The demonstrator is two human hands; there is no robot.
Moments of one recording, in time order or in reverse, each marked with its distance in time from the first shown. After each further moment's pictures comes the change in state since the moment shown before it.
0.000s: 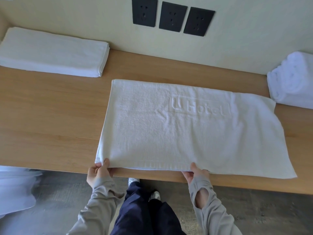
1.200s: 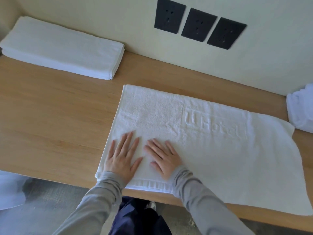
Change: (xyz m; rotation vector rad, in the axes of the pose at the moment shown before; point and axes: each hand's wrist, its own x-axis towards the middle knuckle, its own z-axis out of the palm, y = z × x) left_hand 0.037 0.017 0.050 1.627 -0.468 1.417; right_hand 0.025 0.022 0.113 -2.077 -0.855 -1.742
